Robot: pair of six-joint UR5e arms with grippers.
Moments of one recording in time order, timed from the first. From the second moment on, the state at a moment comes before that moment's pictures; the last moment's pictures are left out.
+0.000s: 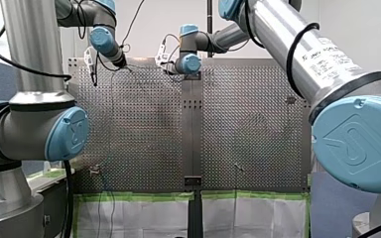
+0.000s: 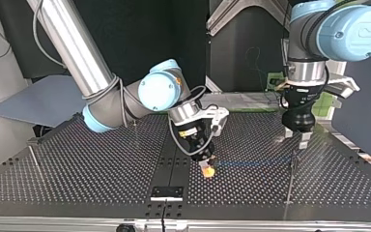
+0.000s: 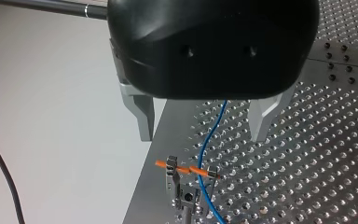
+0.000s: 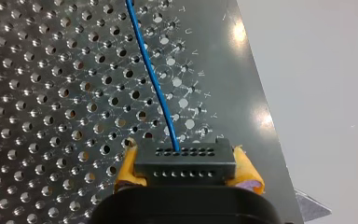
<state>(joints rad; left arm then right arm) -0.04 -1.37 -1.79 -3.12 -1.66 -1.79 2.39 -0.88 0.81 -0.08 1.55 1.84</state>
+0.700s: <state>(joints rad) -0.04 -1.38 -1.79 -3.12 -1.68 -1.80 2.38 -0.88 0.81 -0.08 1.55 1.85</state>
